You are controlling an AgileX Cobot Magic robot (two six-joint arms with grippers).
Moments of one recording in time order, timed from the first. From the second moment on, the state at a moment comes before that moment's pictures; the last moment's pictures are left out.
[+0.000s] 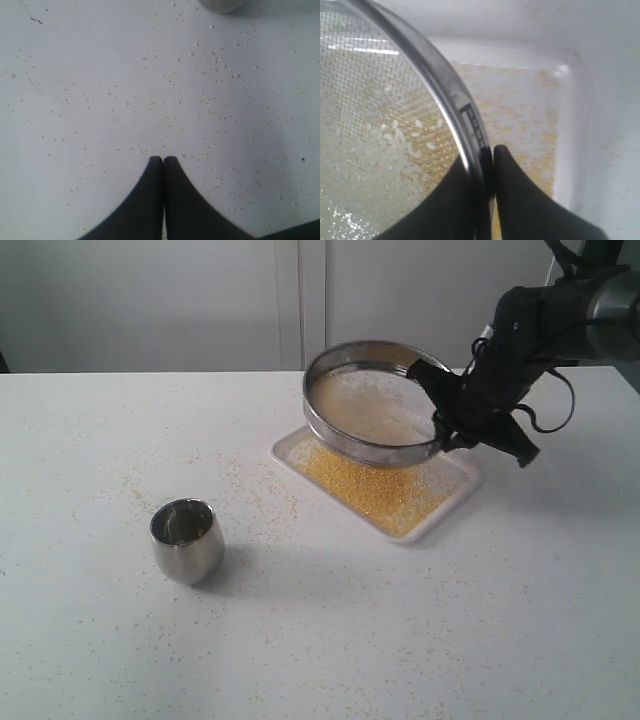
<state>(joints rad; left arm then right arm) 0.04 0.76 -0.66 -0.31 1.12 0.33 0.24 2.02 -1.49 0.07 0.62 0.90</state>
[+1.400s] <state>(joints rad) 0.04 0.76 -0.66 -0.31 1.12 0.33 0.27 2.00 -1.50 -0.13 0.81 1.00</state>
